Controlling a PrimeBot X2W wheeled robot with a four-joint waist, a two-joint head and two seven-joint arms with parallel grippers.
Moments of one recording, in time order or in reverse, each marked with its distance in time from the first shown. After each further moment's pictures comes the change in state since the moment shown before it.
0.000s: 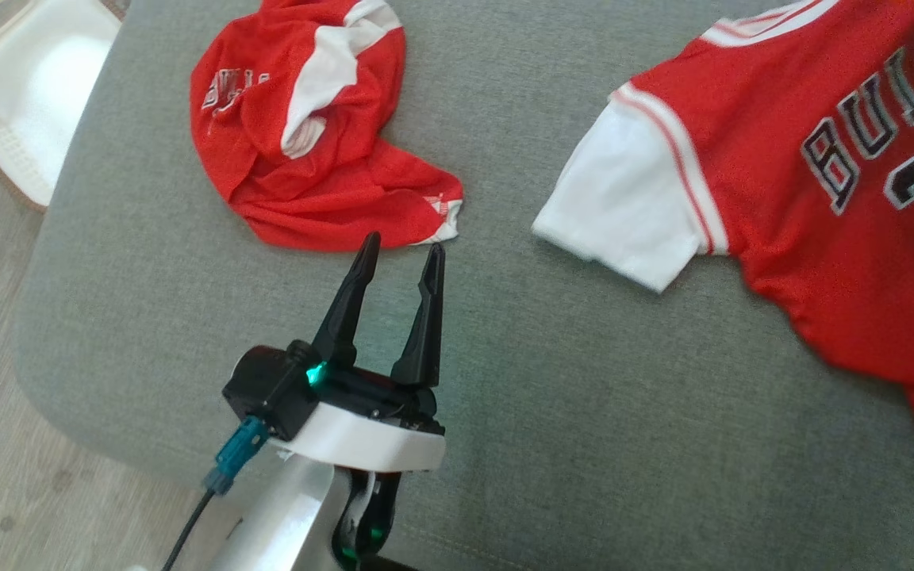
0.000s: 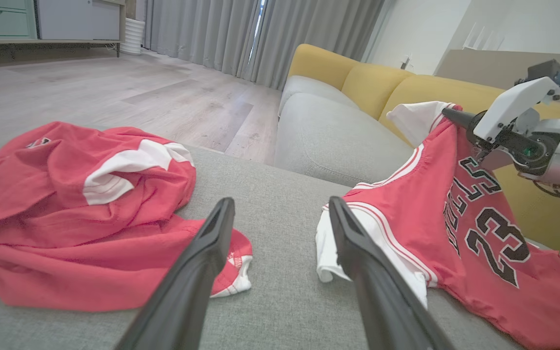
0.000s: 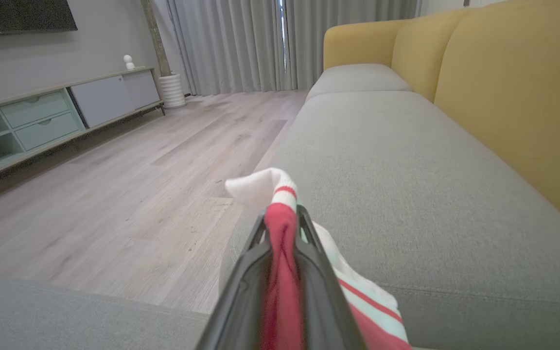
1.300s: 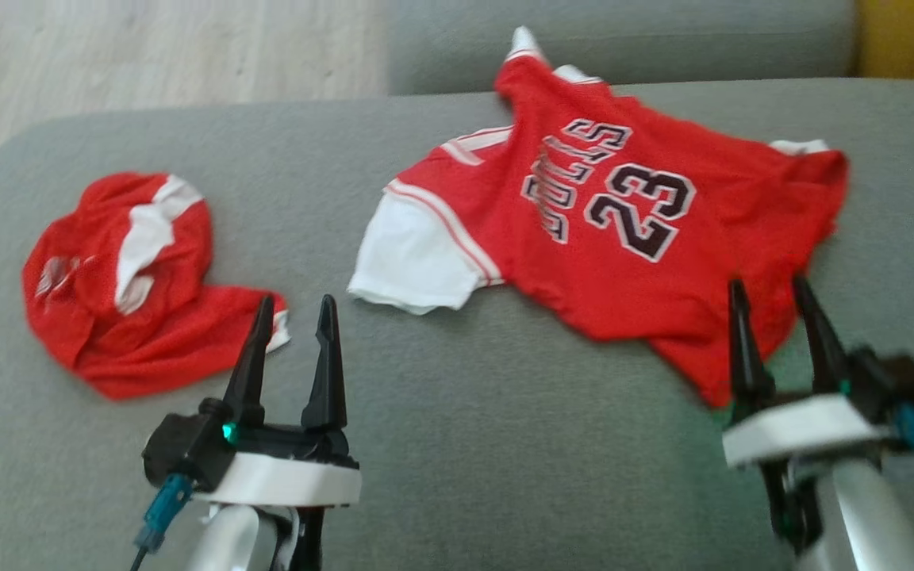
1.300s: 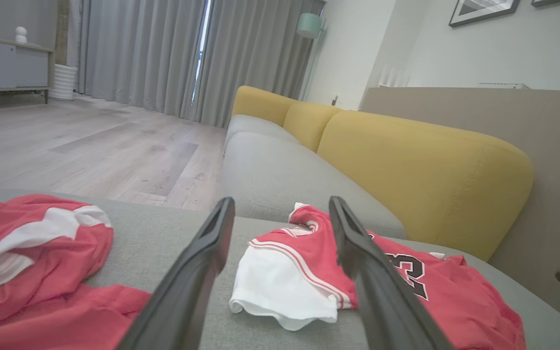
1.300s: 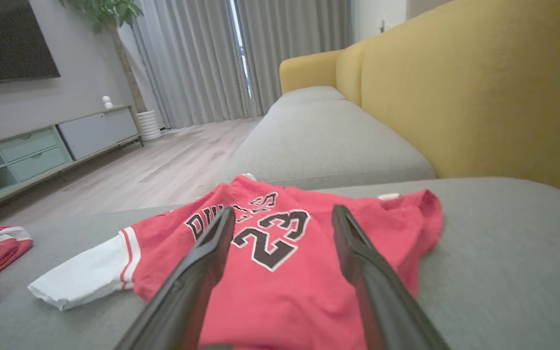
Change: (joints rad) left arm 0.157 0.001 0.230 0.024 0.095 -0.028 0.000; right arm 1.070 0.157 0.346 -0.766 0.397 0.000 -0.116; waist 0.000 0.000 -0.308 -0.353
